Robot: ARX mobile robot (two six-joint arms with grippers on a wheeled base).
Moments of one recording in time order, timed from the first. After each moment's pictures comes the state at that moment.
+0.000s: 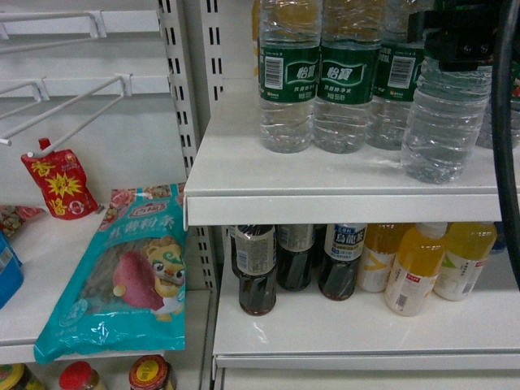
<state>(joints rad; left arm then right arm) 0.00 0.01 0.01 0.00 0.00 0.00 0.24 1.64 0.99 0.40 0.10 0.04</state>
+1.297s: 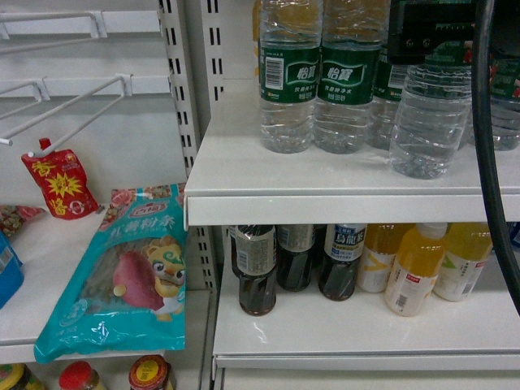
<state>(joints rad) 0.00 0.01 0.01 0.00 0.00 0.00 0.25 1.69 1.04 0.42 0.11 0.06</state>
